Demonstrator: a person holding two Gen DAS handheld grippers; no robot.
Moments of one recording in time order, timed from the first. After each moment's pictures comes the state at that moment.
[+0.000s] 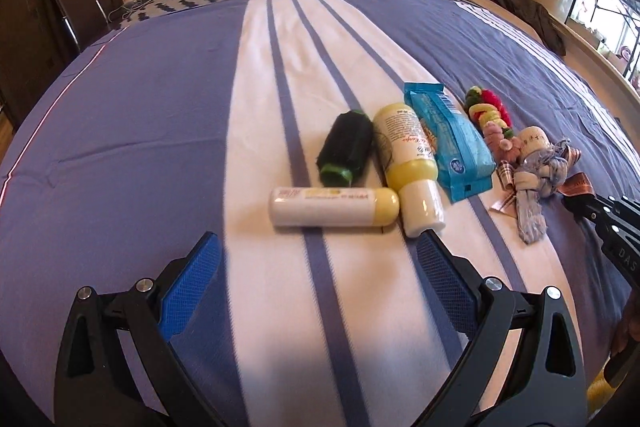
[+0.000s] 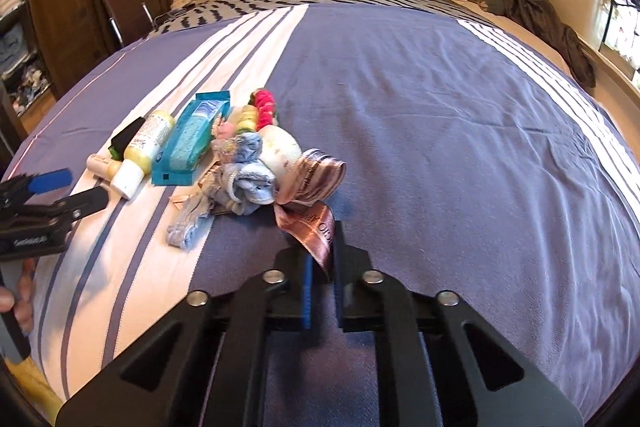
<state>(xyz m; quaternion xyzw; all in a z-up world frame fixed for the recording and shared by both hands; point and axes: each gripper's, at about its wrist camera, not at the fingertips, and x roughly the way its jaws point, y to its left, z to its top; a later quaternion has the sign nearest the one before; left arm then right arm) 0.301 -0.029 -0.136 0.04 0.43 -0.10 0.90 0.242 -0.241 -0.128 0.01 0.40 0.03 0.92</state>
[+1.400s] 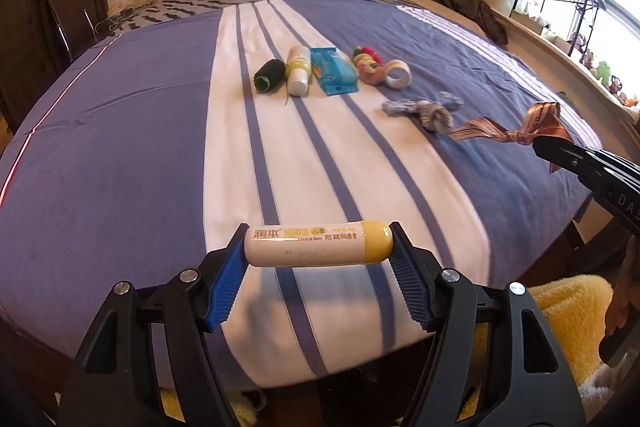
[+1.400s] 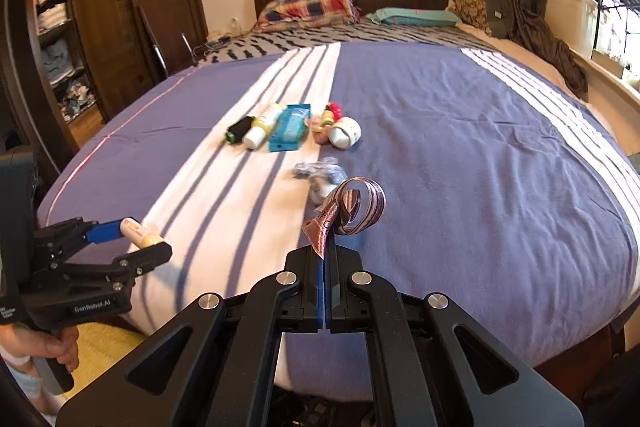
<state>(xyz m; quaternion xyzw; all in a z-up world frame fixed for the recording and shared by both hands) 0.114 -0.033 -0.107 0.03 0.40 -0.16 0.90 0.082 -0.219 -0.074 0.03 0.33 0.07 0.94</state>
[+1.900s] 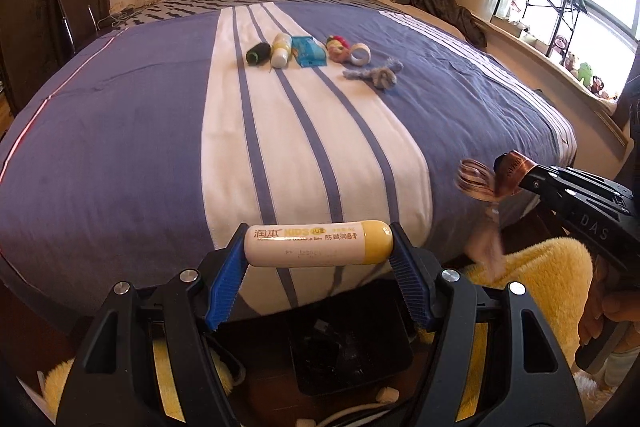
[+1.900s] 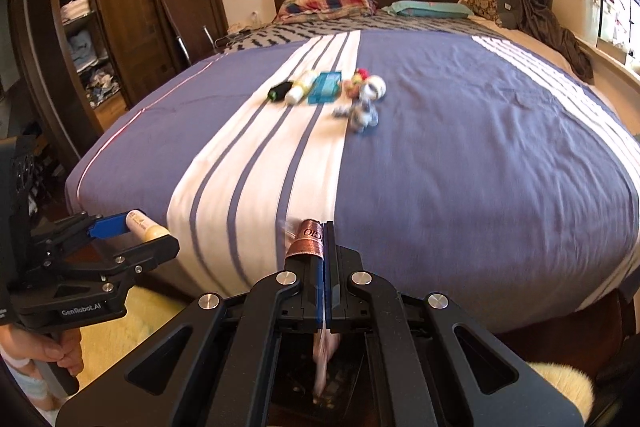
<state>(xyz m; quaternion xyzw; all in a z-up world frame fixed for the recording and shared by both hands) 0.019 -0.026 -0.118 0.02 0.39 -0.17 0.90 0.003 -0.203 -0.099 0.04 0.34 0.10 0.93</state>
